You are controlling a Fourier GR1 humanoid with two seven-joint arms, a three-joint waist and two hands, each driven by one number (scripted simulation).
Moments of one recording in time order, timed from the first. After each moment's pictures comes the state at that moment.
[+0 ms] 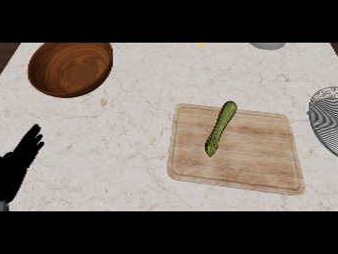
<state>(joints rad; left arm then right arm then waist) 0.05 0.28 0.20 -1.41 0.02 -0.13 0.16 -1.01 -0.81 -0.17 -0.73 1.30 0.08 0.20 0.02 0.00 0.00</state>
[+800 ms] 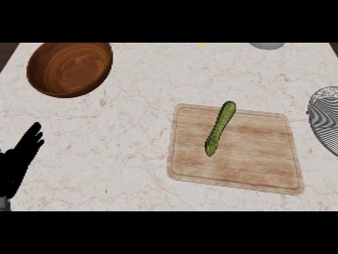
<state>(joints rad) 0.02 0.28 0.22 -1.37 0.01 -0.14 0.16 -1.01 -0.82 -0.33 -0.56 1.20 0.15 0.37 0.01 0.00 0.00</state>
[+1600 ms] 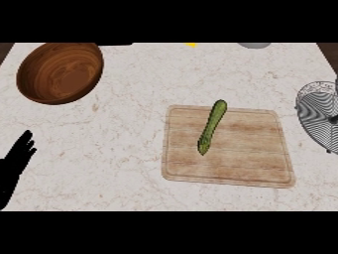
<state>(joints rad) 0.07 0.29 0.25 -1.39 0.02 -0.14 0.16 -1.00 -0.96 -0.71 -0.78 0.88 0.11 0.50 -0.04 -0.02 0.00</state>
